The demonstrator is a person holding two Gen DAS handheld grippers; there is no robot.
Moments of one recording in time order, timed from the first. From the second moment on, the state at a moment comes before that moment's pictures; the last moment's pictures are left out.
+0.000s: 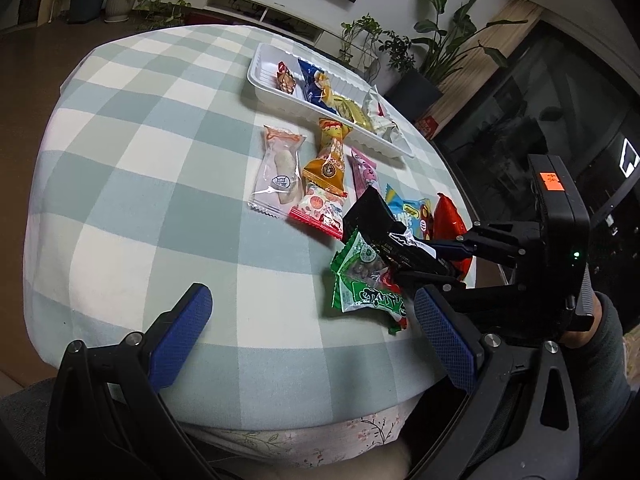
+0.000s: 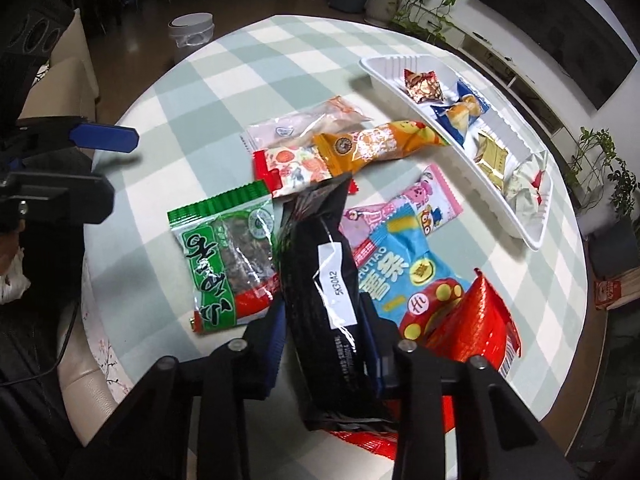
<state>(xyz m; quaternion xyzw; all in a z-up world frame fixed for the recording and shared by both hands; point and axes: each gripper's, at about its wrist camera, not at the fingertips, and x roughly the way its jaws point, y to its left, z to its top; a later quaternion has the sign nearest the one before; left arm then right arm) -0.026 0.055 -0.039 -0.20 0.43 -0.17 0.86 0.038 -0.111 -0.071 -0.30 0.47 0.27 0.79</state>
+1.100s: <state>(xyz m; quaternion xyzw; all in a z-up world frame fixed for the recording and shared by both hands) 0.134 -0.052 -0.014 0.08 0.50 -0.13 0.85 0.032 -0.195 -0.013 0.04 0.30 0.16 0.94</state>
